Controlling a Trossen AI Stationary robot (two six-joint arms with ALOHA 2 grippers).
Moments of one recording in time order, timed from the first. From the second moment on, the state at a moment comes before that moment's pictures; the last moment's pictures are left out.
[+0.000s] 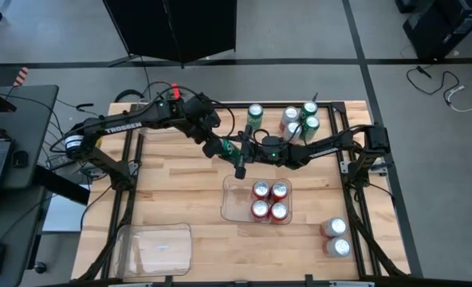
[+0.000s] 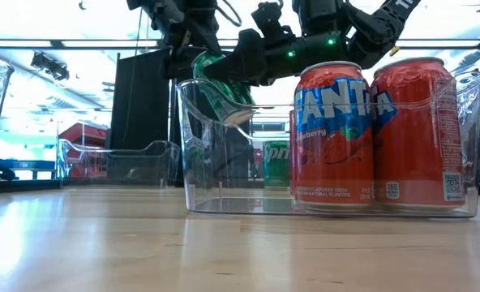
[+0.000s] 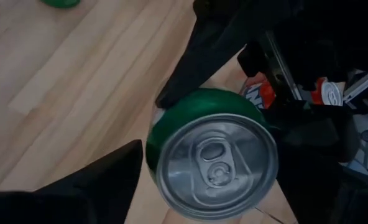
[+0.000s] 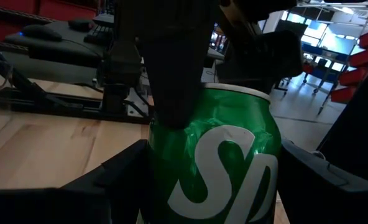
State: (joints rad) left arm 0.33 1.48 1.38 -0.81 0.29 -0.40; right arm -0.08 1.77 0.91 0.79 0.15 -0.21
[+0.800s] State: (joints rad) left arm 0.37 1.49 1.38 -0.81 0.32 -0.39; right arm -0.08 1.76 0.92 0.80 0.21 -0.14
